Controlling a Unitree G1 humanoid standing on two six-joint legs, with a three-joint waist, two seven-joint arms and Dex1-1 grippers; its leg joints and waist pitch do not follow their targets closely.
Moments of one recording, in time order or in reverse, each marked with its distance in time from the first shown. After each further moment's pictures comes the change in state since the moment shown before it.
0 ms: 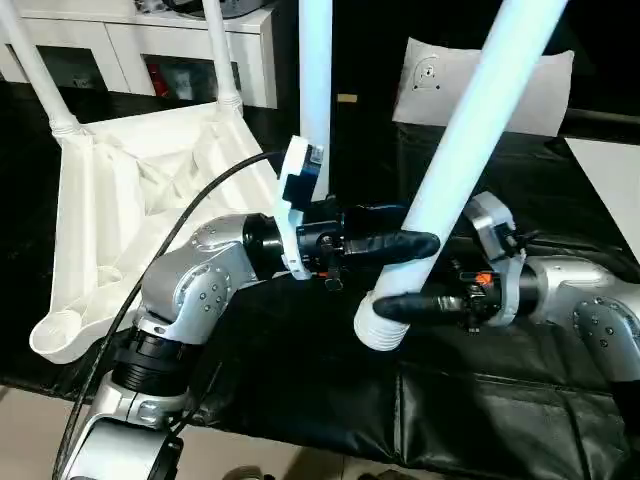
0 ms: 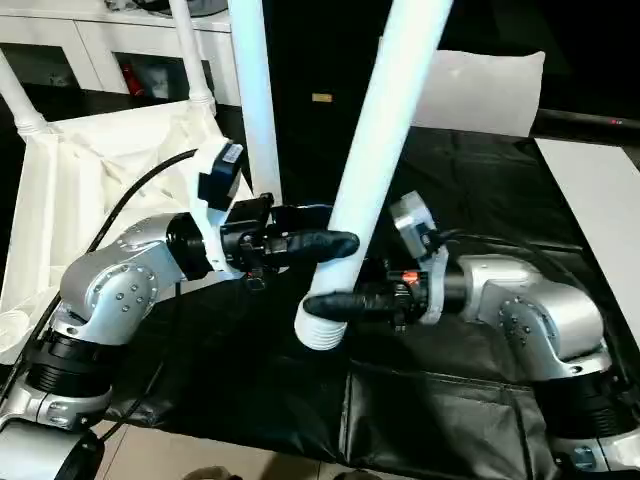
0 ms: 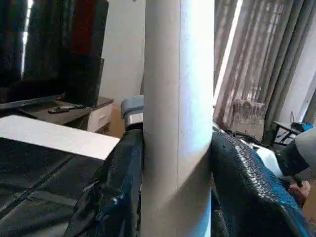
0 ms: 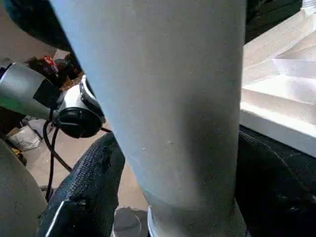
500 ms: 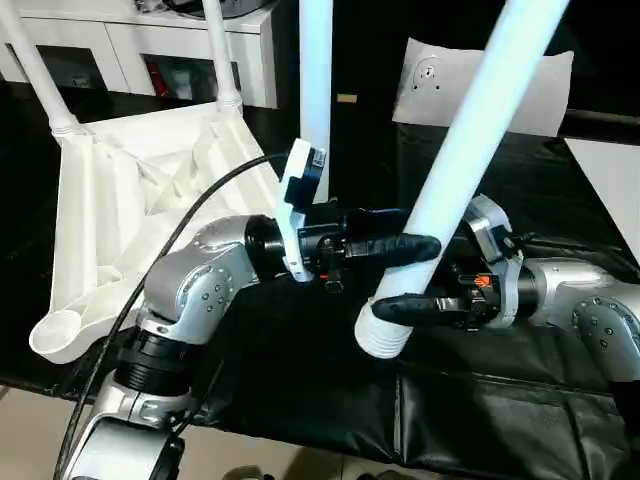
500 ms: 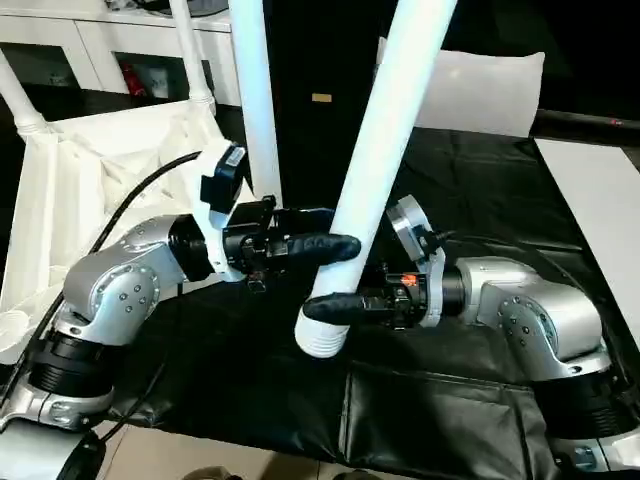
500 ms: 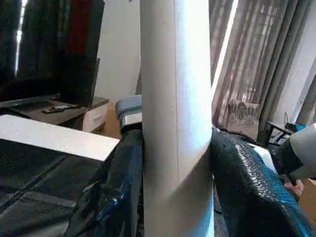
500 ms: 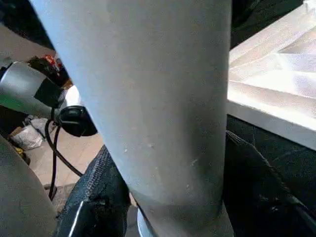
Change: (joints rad) left arm -0.001 -0.009 0.000 0.019 0.001 0.000 -0.014; right arm 0.000 -0.004 0.000 0.000 -0.003 0.016 0.006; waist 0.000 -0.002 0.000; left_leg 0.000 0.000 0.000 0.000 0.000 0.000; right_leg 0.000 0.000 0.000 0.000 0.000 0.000
